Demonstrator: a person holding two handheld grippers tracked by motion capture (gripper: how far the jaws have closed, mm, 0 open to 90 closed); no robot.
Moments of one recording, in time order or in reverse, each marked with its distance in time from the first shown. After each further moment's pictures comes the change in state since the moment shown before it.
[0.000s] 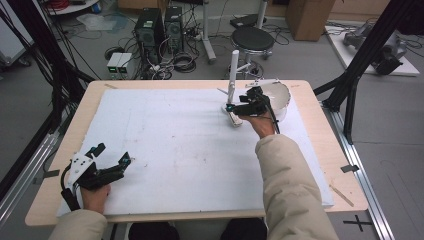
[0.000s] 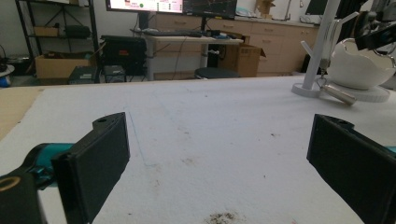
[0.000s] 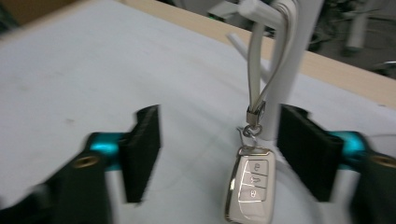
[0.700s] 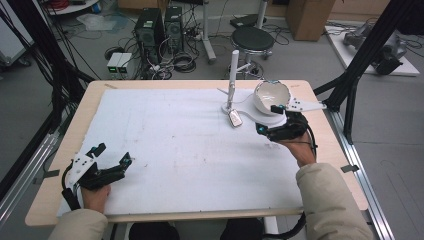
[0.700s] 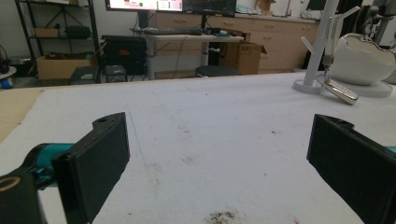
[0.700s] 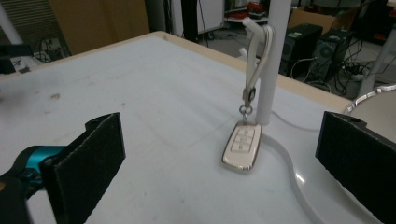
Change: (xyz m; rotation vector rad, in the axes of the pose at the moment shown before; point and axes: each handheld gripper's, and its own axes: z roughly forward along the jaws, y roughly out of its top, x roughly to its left) left arm -0.002 0.000 0.001 0.007 0.003 0.020; right arm -0.010 -0.068 -0.103 -0.230 0.074 -0.114
